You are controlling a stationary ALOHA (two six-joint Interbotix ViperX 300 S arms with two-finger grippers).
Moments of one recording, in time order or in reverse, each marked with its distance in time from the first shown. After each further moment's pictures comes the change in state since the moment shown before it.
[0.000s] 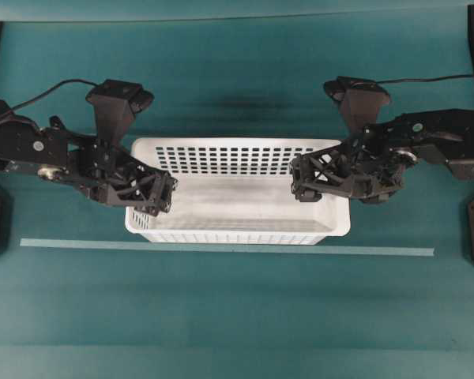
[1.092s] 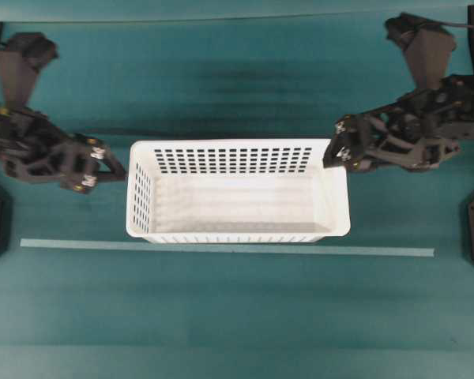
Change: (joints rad) left arm 0.014 -0.495 0.028 0.000 0.147 0.069; right arm -0.012 -0.399 -0.110 -0.046 0.218 -0.060
